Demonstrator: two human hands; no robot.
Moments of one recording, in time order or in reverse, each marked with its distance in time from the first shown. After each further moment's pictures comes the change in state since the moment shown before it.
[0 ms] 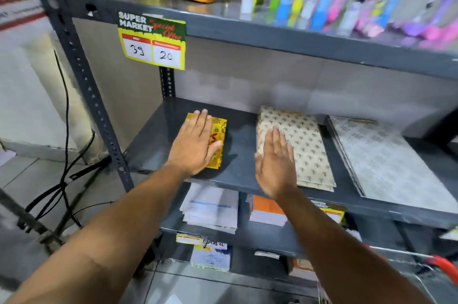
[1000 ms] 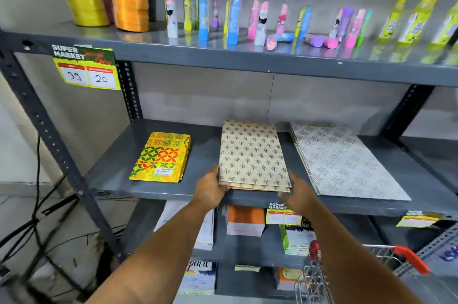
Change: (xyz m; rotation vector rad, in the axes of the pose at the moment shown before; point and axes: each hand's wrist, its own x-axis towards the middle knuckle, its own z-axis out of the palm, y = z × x) left_hand 0.000 0.156 0.049 -0.747 -0.250 -0.381; right_hand -0.040 0.190 -0.019 0.379 -0.307 0.387
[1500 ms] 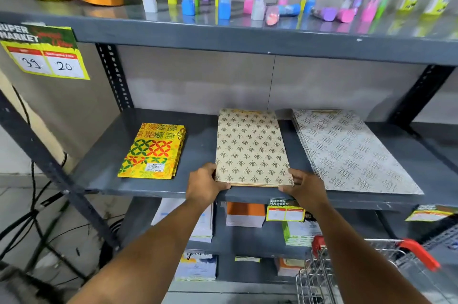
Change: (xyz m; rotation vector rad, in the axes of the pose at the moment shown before) left_hand 0.020 -0.016 0.014 -0.046 0.090 -0.117; right_hand 0.026 0.032 0.012 0.157 0.077 0.094
